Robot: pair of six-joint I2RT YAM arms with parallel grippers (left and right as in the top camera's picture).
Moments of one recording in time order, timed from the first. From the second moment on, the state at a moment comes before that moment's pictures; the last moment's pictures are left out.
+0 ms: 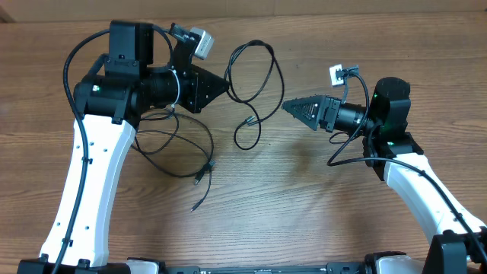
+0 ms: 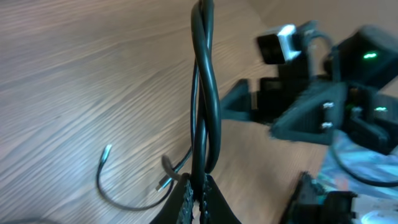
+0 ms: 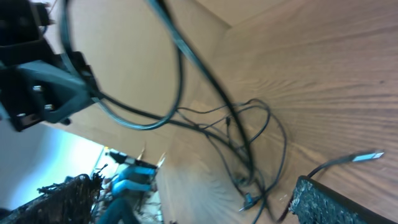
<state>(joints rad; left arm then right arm) -0.15 1.53 1.61 -0.94 0.82 0.05 0.09 1.43 0.79 0.33 -1.09 0.71</state>
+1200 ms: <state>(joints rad) -0.16 1.53 1.61 -0.91 0.95 0.05 0.09 1.43 0.79 0.32 -1.02 0.62</state>
